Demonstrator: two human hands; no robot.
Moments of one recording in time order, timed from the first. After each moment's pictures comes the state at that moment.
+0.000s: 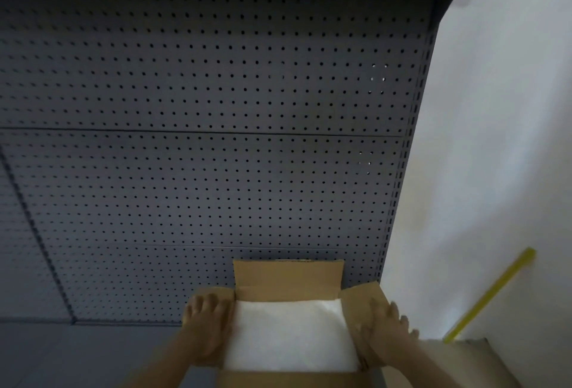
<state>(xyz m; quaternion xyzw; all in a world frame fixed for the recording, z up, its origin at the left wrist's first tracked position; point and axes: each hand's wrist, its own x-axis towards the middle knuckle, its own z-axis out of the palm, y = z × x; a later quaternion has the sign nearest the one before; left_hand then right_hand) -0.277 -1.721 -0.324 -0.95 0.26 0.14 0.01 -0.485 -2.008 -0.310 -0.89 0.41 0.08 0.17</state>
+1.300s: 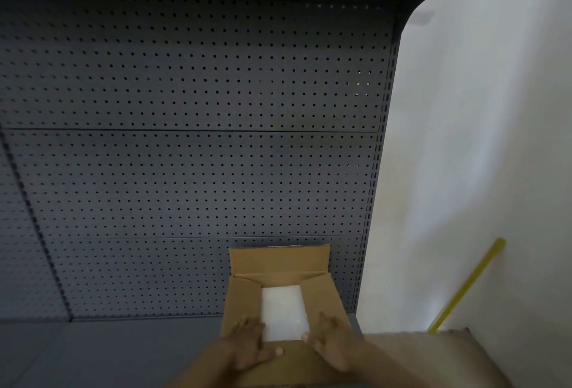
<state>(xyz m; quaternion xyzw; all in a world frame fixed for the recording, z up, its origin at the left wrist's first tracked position) -0.372 -1.741 -0.322 -0.87 0.39 0.29 -0.07 -0.501 -1.922 -0.316 -0.91 0.25 0.19 0.27</state>
